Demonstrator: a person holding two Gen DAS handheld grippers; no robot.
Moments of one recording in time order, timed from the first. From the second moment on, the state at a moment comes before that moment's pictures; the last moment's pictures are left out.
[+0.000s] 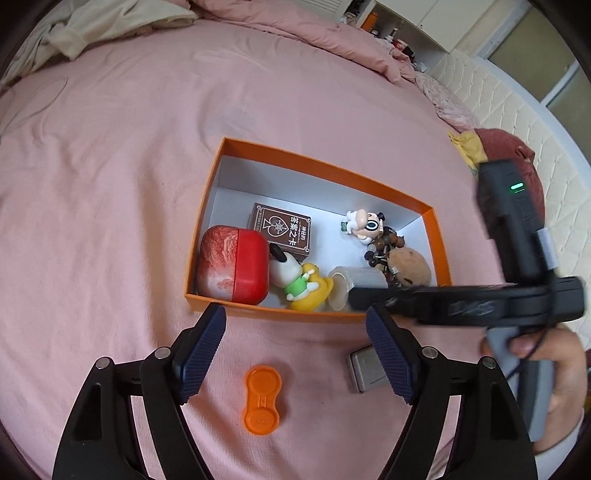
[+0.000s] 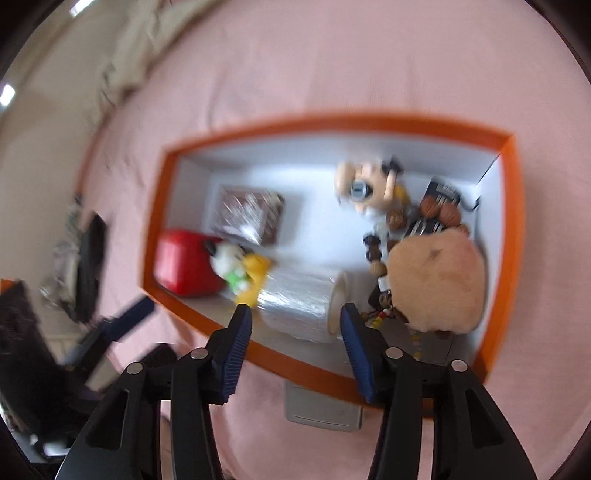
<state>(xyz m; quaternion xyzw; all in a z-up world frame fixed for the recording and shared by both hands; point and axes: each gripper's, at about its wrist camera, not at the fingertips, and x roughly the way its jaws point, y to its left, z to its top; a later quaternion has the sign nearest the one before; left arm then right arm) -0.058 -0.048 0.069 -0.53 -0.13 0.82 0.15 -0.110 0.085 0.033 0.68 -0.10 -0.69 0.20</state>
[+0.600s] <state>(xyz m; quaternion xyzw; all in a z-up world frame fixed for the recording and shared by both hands) -0.109 0.022 0.087 -0.51 -0.05 0.83 0.20 -0.065 0.221 0.086 0.49 -0.33 -0.80 0.13</state>
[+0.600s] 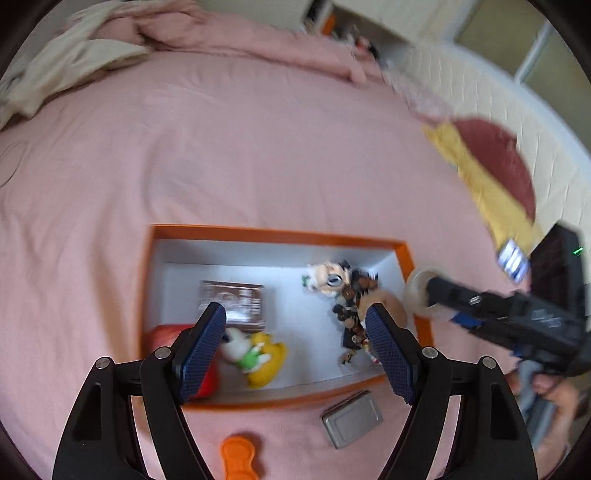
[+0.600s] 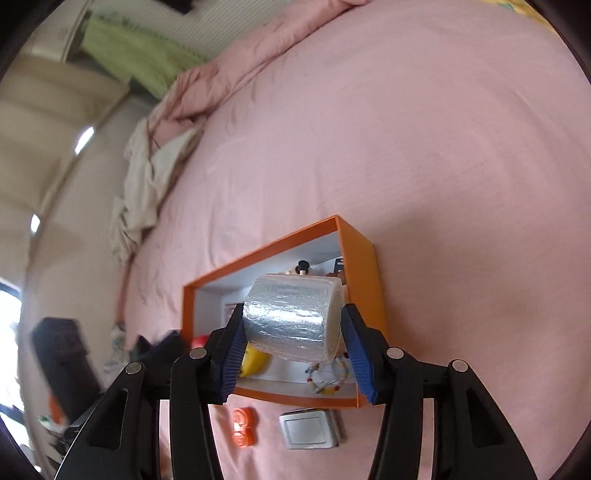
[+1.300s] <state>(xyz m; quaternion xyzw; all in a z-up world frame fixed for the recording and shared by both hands) -0.144 0.024 0.060 -0.55 -0.12 0.81 0.18 -0.067 0.232 0.115 0.43 -0.34 -0.83 0.12</state>
